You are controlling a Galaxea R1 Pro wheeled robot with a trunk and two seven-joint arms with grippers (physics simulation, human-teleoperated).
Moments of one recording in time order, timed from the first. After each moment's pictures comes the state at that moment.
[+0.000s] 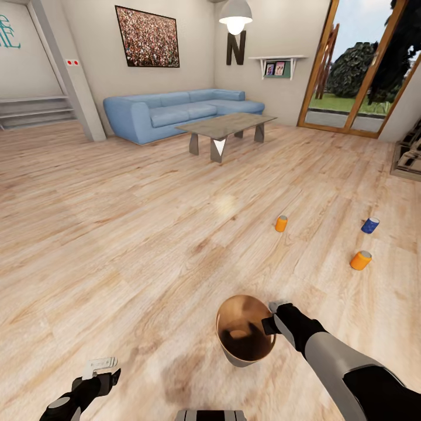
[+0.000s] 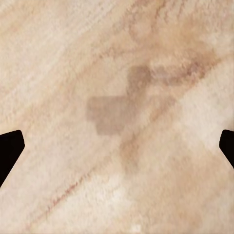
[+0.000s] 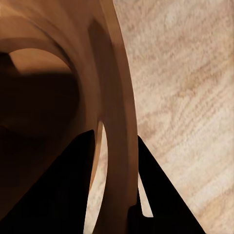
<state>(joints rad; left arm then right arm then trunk) -0.27 0.15 0.15 -0.71 0.05 0.13 -0.12 -0.86 0.00 0.21 -0.26 -0.06 0.55 -0.03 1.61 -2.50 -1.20</state>
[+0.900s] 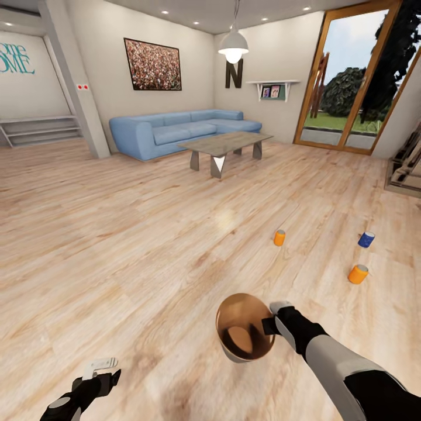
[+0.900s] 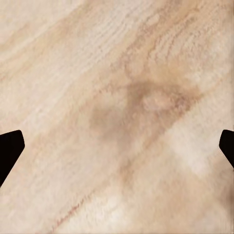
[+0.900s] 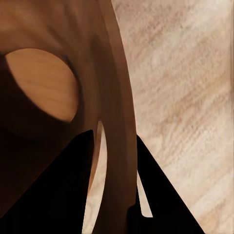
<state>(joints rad) -0.27 0.15 0.15 -0.71 0.05 0.13 -0.12 -0.84 0.00 0.17 -0.26 -0.06 0.49 -0.03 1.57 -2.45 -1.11</state>
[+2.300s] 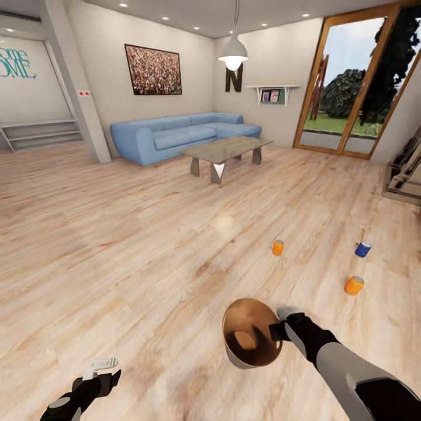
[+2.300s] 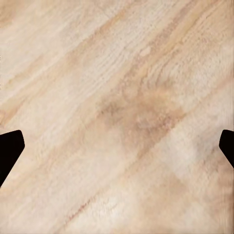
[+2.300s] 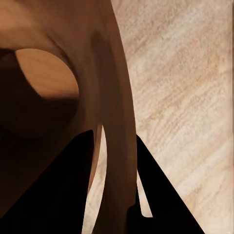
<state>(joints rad) -0.27 0.15 0.15 -0.71 0.04 0.13 -0.12 -0.81 -0.05 0.17 -0.27 -0.06 0.48 0.03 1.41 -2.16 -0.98</state>
